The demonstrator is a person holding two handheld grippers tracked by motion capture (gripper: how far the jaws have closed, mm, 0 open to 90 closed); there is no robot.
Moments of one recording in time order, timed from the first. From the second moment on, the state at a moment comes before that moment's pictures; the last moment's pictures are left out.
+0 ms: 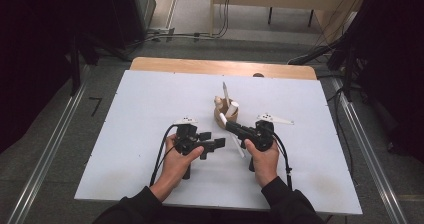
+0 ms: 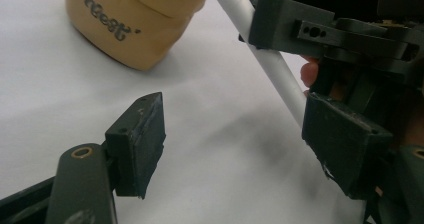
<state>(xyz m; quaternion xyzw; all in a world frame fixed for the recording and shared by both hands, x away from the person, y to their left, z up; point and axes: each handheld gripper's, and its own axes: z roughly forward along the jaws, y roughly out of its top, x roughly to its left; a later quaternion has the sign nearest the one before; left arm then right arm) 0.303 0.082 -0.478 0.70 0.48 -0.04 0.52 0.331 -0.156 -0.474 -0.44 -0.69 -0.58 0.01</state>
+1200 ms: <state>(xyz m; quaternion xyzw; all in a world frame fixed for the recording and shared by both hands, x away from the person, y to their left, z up) 0.319 0.067 -0.491 0.65 0.48 -0.17 0.56 0.330 -0.152 -0.477 -0.43 -0.69 -0.58 0.03</state>
